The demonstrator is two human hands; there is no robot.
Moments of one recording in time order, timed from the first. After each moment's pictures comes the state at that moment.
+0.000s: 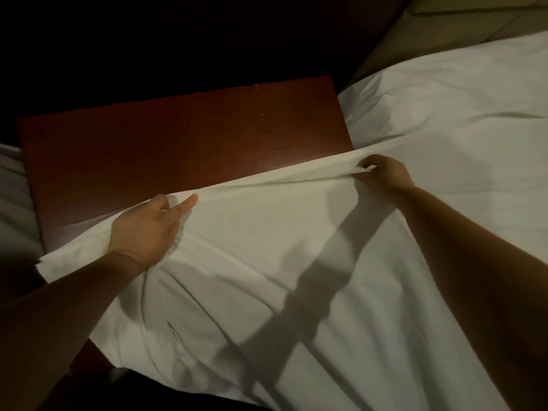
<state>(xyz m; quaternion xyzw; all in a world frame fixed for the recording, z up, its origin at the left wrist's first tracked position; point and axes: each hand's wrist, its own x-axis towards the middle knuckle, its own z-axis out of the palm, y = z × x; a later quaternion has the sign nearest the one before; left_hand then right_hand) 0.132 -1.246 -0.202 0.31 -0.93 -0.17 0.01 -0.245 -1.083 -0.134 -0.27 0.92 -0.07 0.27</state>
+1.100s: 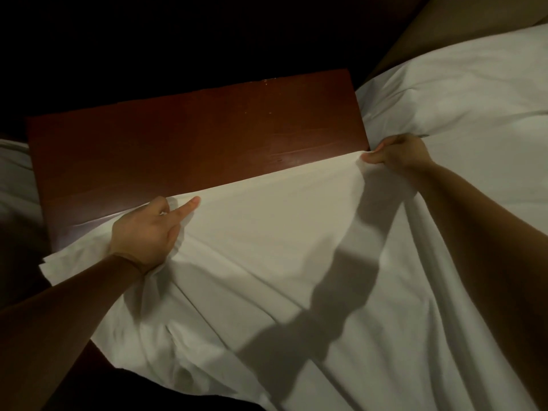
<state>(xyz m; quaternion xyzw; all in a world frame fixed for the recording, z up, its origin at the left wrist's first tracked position) 0.132 -1.246 -0.201 0.31 -0.94 -0.14 -0.02 -0.270 -1.120 -0.136 -0.24 0.91 -0.12 0.31</state>
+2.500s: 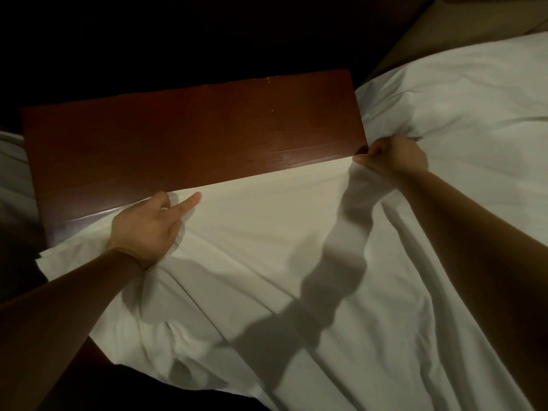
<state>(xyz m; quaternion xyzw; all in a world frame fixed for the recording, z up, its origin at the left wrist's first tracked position) 0.132 -1.247 -0.199 0.31 -0.94 -0.16 -0.02 -0.257 -1.123 -0.140 -0.34 0.92 0.08 0.18</state>
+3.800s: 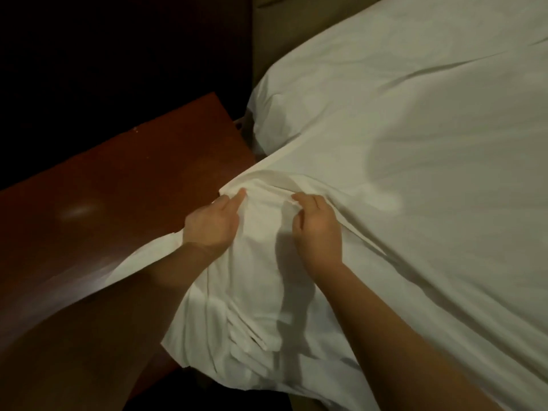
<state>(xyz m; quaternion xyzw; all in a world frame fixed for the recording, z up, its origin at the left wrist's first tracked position) -0.114 -1.148 -0.182 0.27 -0.94 -0.14 -0.12 -0.212 -0.994 -0.153 -0.26 0.93 -0.23 0.15</state>
